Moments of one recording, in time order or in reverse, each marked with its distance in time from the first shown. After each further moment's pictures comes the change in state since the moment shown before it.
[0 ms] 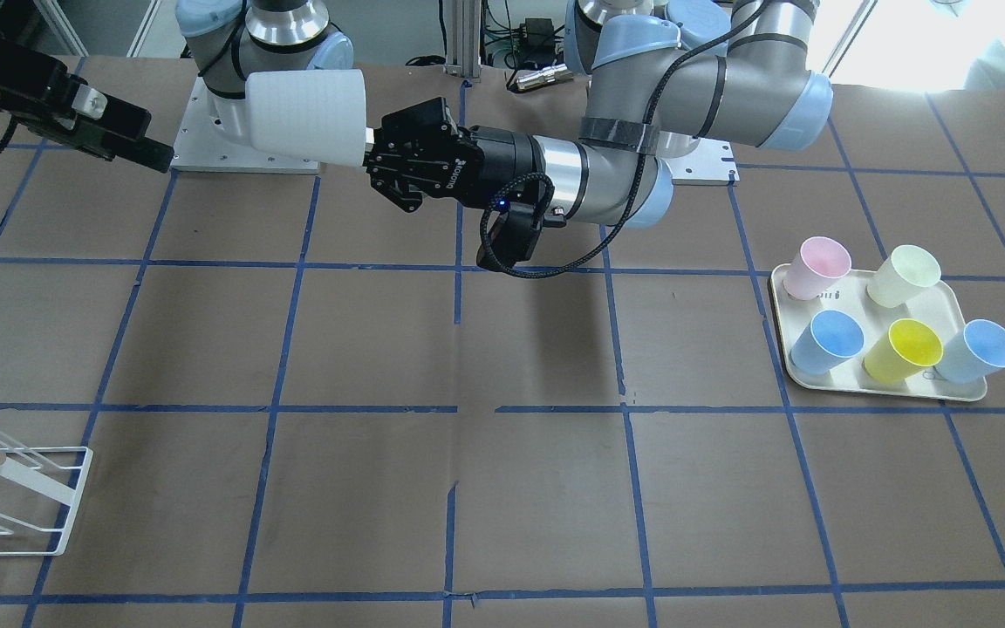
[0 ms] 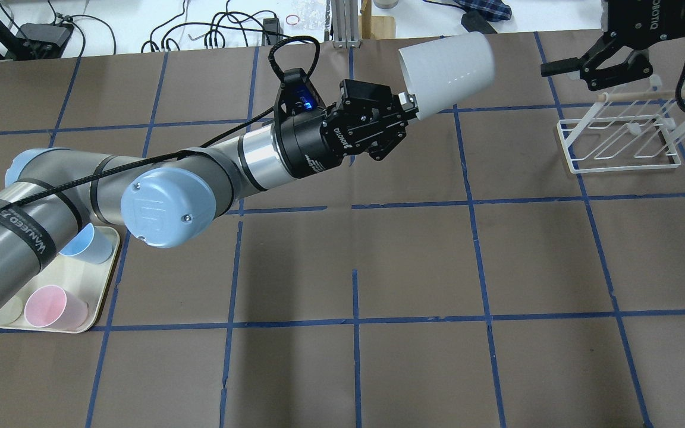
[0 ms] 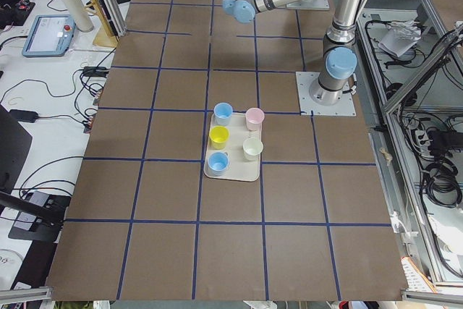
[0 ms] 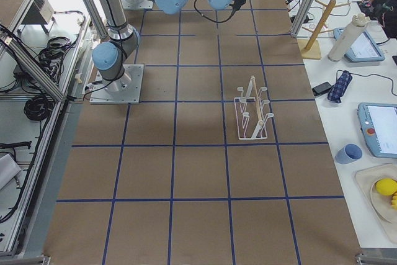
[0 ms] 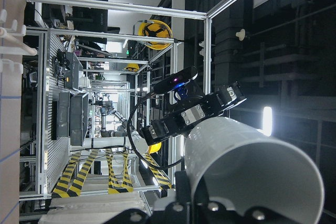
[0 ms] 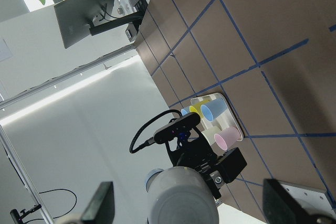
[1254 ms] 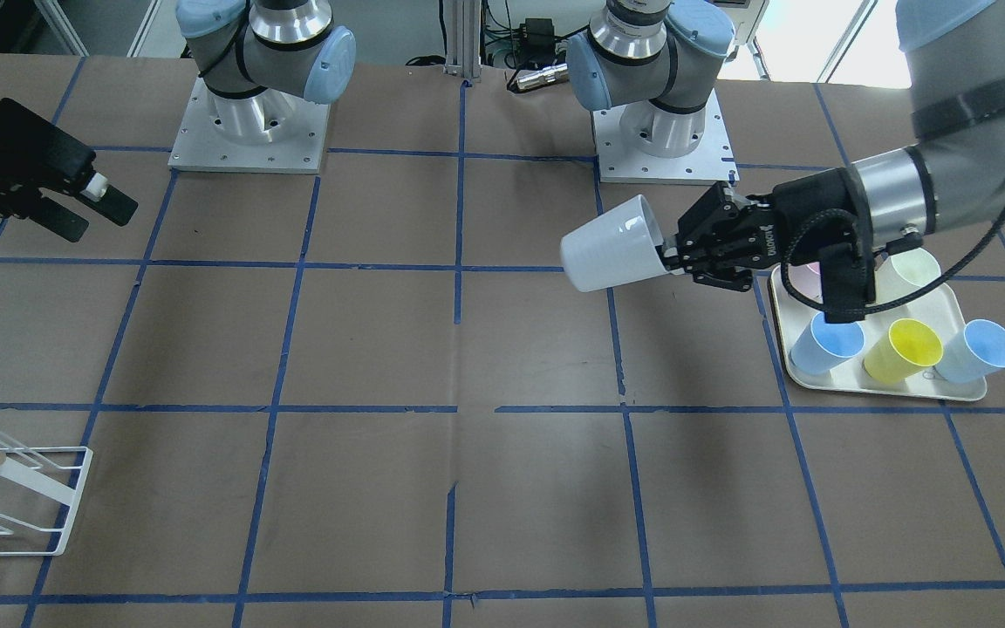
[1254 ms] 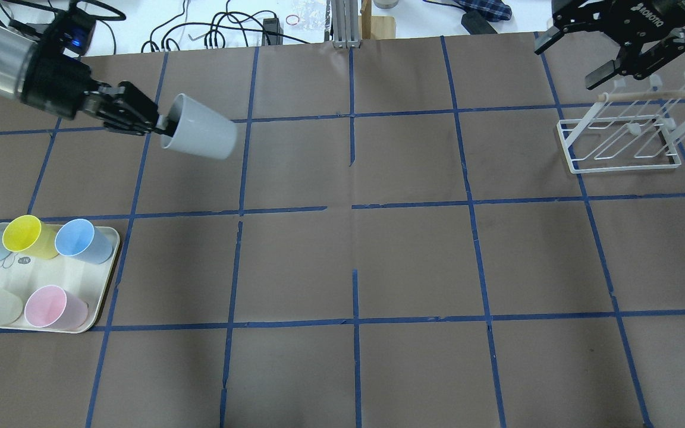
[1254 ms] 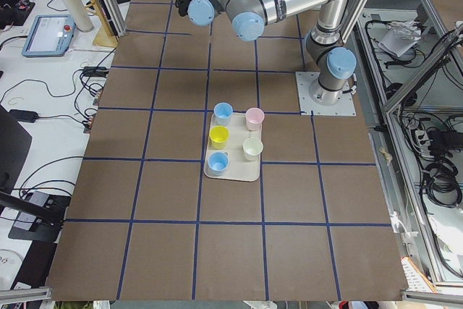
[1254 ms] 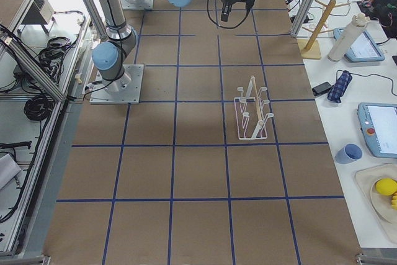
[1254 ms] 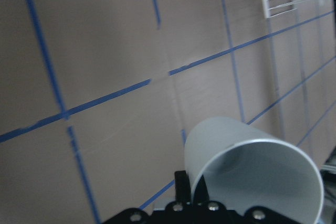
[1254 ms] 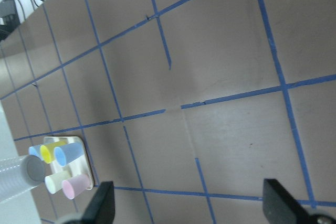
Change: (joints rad) left arm 0.508 0.031 0.229 -0.073 0.937 0.008; right arm 0.042 0.036 -0.044 -0.414 -0.425 0.065
